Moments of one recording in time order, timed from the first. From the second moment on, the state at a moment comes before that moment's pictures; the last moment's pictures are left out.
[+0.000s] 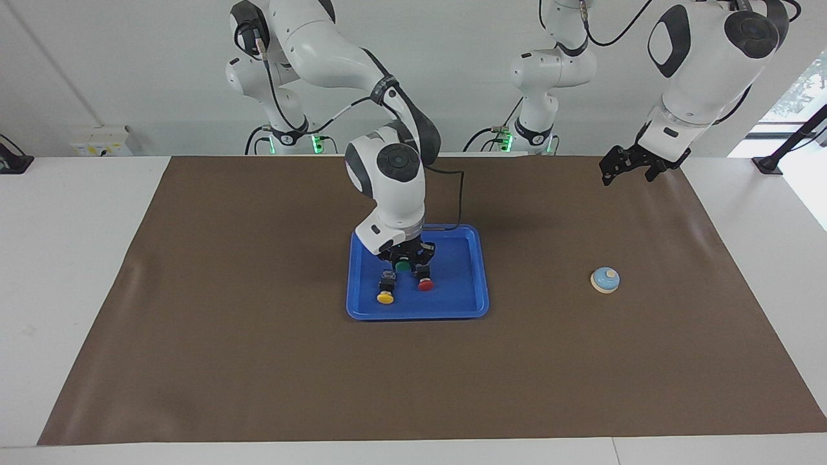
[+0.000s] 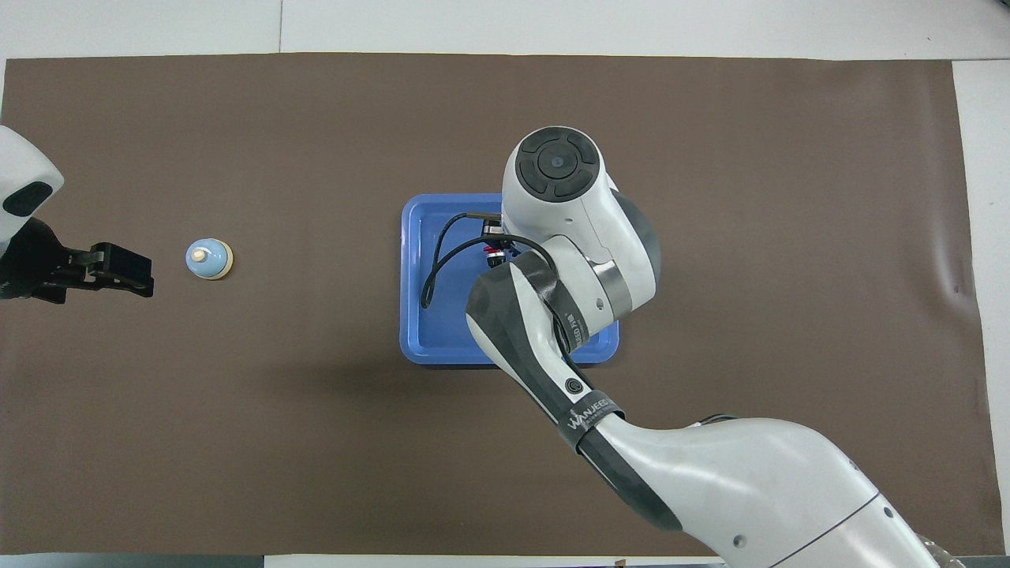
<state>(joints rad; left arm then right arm) 0.03 -0.05 -0.10 -1.74 0.01 1.56 -0.07 0.57 0.51 -0.04 -1.50 0.05 2.00 0.69</state>
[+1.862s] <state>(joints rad) 0.03 -0.05 -0.10 -1.74 0.01 1.56 -0.07 0.53 0.36 -0.07 -1.59 0.05 1.96 0.63</state>
